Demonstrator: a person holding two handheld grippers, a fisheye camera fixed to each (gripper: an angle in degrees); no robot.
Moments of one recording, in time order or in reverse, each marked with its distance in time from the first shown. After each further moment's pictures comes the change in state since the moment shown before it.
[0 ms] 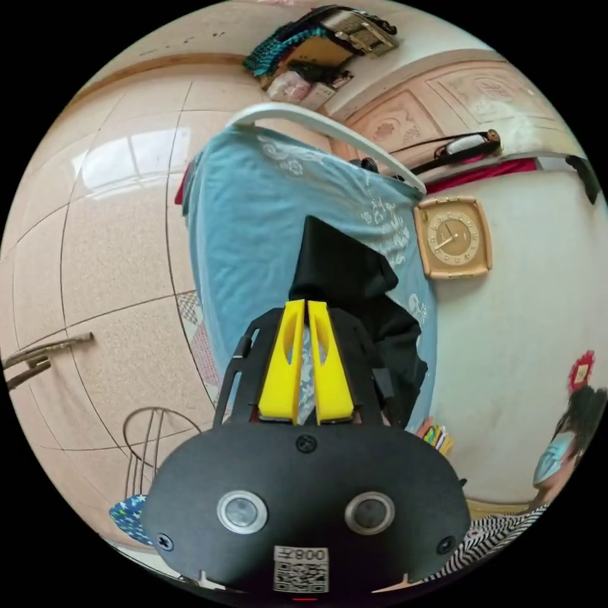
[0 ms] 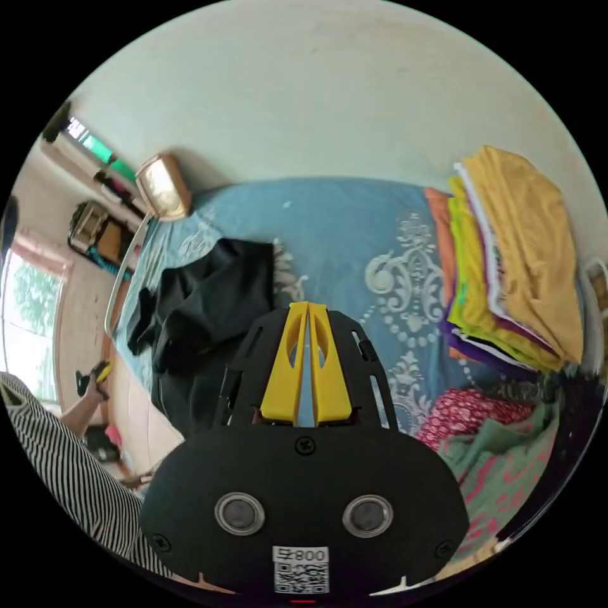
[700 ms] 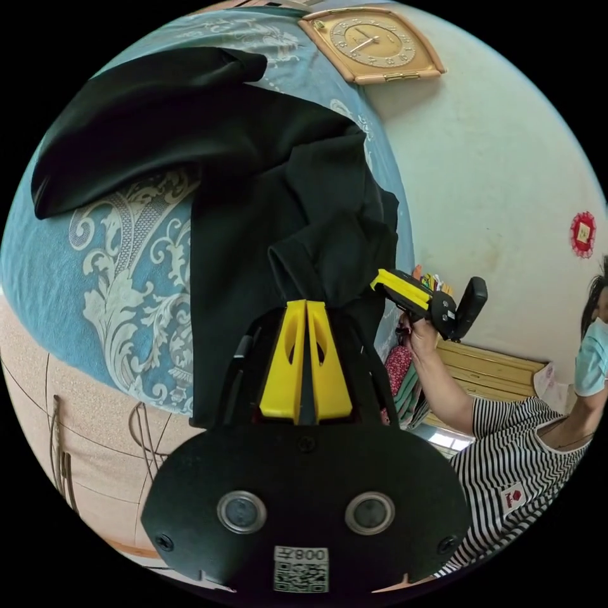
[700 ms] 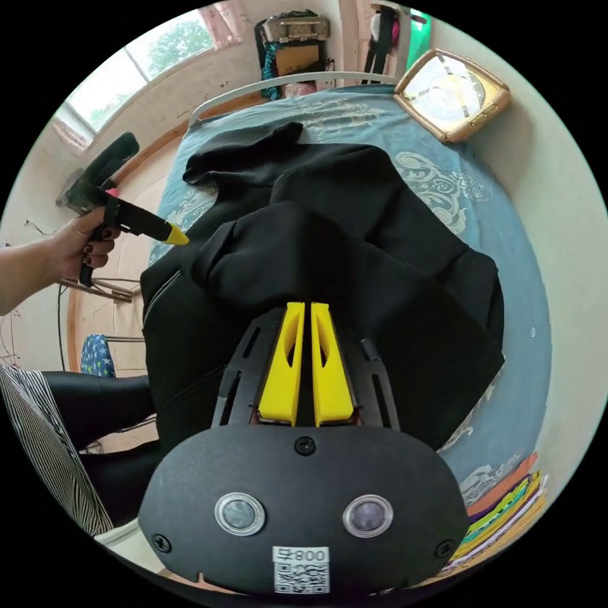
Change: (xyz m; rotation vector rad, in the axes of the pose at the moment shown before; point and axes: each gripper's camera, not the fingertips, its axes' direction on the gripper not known) left arm 0.057 0.022 0.214 -0.450 0.119 0.378; right arm -0.175 -0.082 0.080 -0.189 0.032 -0.749
